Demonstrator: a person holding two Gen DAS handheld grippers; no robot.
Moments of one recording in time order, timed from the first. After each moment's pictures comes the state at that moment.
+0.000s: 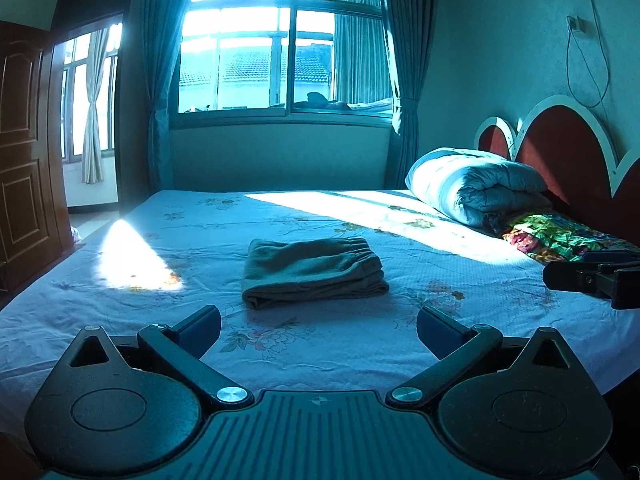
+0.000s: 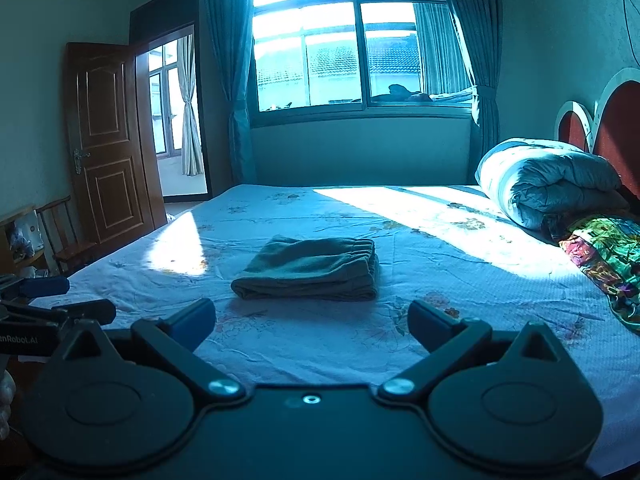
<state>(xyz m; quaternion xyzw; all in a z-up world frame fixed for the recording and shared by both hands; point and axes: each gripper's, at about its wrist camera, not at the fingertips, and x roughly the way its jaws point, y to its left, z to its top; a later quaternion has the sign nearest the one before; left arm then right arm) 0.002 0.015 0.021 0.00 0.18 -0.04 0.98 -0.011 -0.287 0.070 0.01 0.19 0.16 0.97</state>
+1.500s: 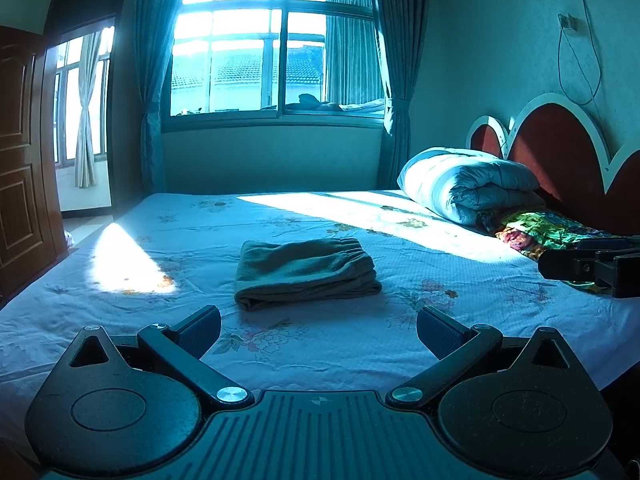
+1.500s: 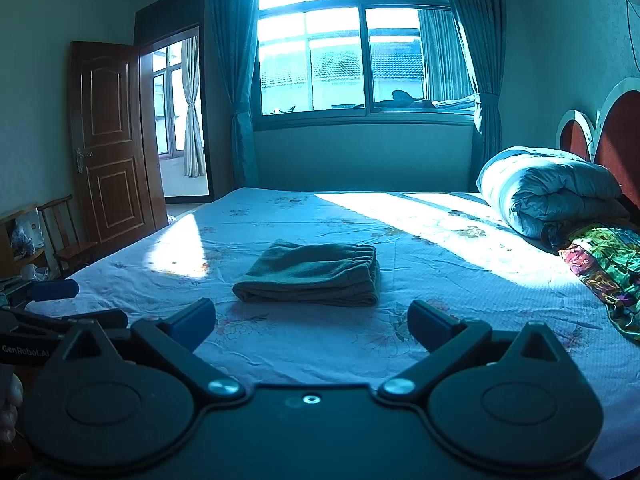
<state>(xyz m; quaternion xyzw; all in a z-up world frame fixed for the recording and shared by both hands) 0.002 0.014 0.019 0.01 0.17 -0.05 0.98 -0.012 -0.284 0.074 0.00 0.18 0.16 0.97</state>
